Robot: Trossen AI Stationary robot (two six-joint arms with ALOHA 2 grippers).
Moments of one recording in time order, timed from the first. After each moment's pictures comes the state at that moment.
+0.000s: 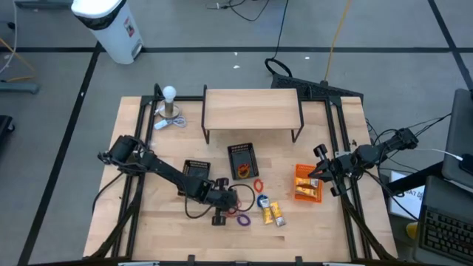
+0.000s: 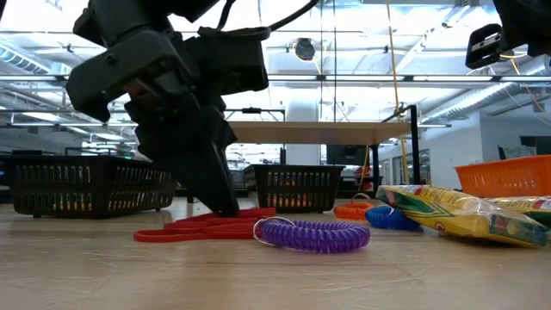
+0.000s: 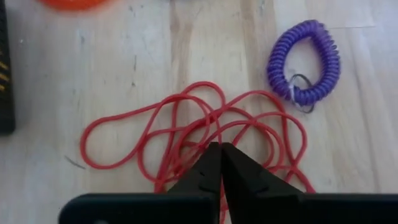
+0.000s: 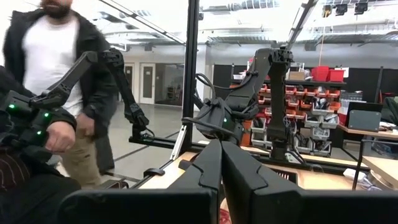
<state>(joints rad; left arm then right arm) -0.38 1.92 1.09 -0.16 -0.08 -0.29 0.43 0.03 0.02 0.27 0.08 -0.07</state>
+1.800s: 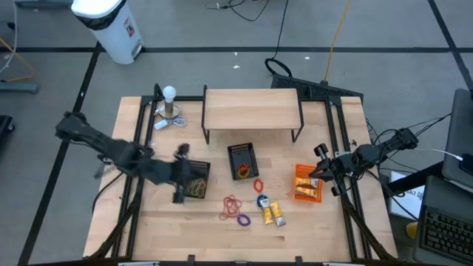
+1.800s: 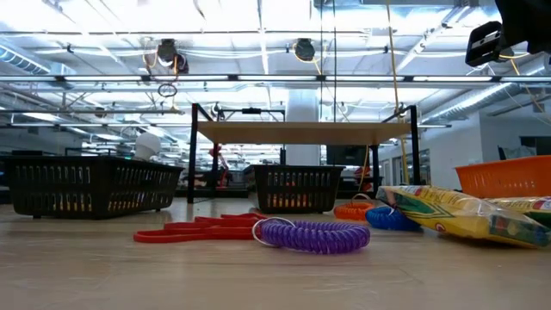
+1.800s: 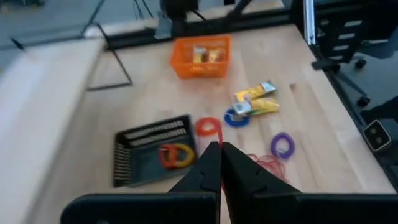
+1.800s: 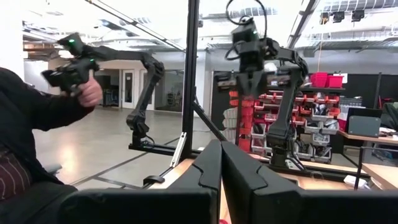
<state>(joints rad) -0.47 1.13 1.09 -0.55 -0.40 -0.13 0.43 0.03 0.02 0.31 0.08 -0.07</state>
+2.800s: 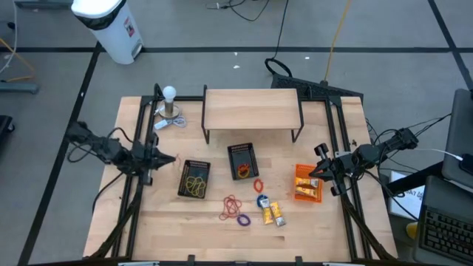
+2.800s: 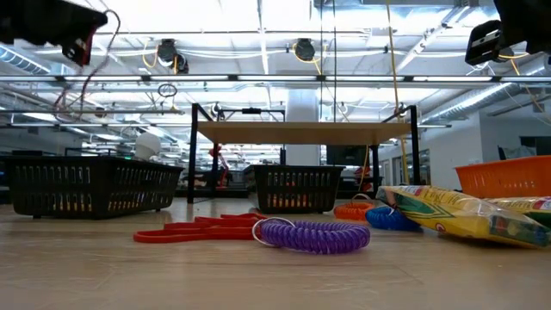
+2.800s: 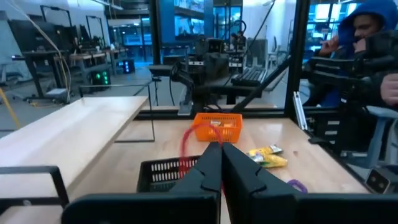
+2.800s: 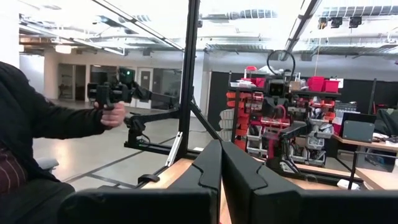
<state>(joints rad) -0.50 0.11 0.25 -0.12 -0.47 0.03 0.43 0.03 0.02 0.30 0.08 -0.10</state>
